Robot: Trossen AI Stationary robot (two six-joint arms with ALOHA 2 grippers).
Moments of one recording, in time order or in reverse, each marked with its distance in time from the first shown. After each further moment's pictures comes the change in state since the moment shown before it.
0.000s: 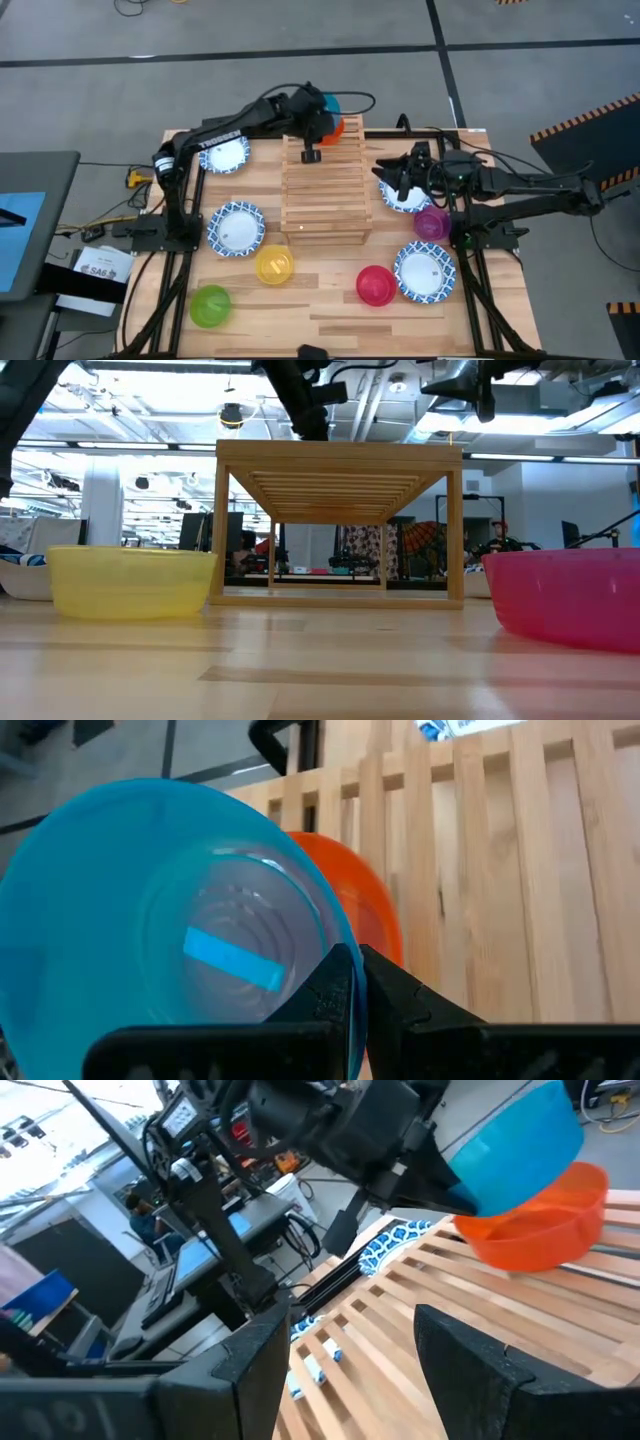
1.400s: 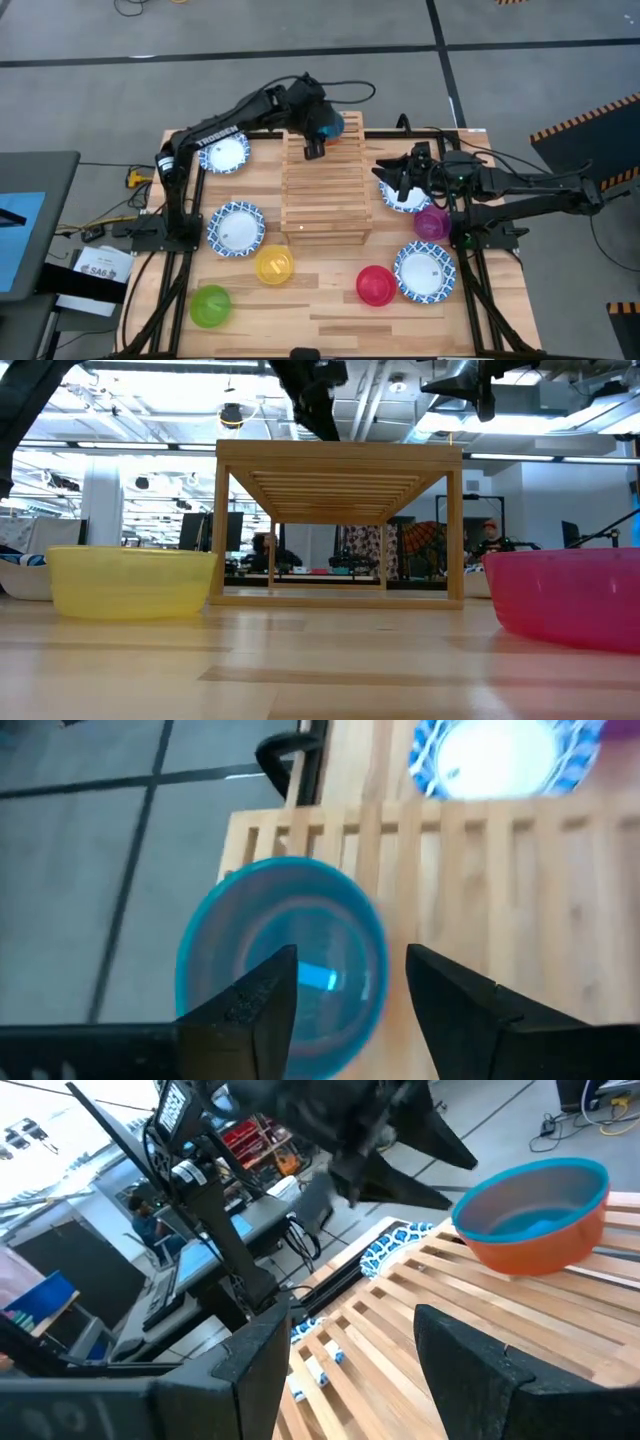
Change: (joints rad) left arm 0.002 0.023 0.162 -0.117 0.057 -0.167; right arm 0.006 0.000 0.000 0.009 0.010 -0.003
